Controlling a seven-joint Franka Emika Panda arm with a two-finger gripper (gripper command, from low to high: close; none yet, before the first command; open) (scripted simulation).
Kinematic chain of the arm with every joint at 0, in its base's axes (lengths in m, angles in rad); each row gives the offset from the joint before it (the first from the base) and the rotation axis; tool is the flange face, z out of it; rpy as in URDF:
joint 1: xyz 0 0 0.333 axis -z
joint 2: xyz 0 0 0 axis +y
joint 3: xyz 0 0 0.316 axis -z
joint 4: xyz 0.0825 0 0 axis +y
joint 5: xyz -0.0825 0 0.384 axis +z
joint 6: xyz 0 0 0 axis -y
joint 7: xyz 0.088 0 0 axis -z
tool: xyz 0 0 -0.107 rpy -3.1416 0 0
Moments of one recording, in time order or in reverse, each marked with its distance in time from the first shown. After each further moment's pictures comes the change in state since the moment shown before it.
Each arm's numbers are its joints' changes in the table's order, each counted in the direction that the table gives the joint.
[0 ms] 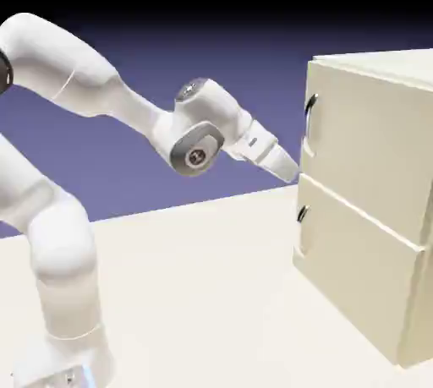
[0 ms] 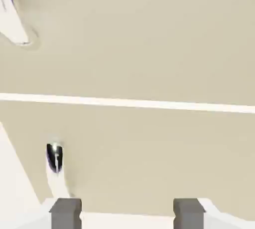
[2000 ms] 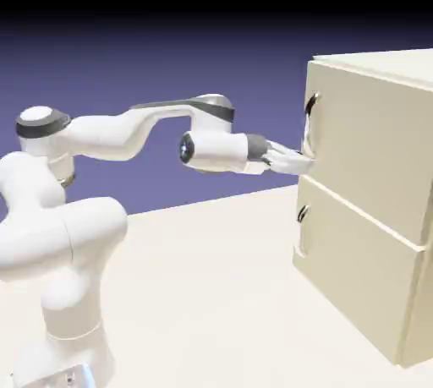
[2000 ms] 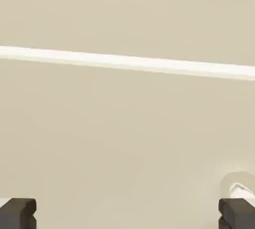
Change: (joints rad) arm -1.822 1.987 1.735 -0.354 2.604 -0.384 1.756
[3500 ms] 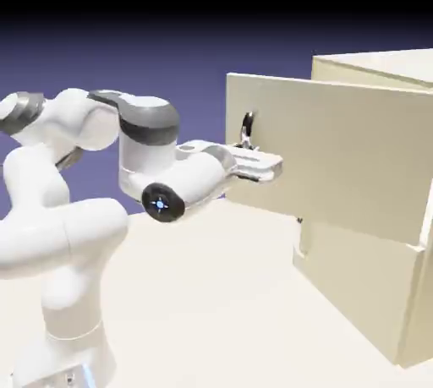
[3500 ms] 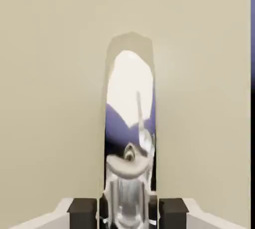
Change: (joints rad) arm 0.248 -0.185 0.591 0.590 -0.522 -1.573 -0.410
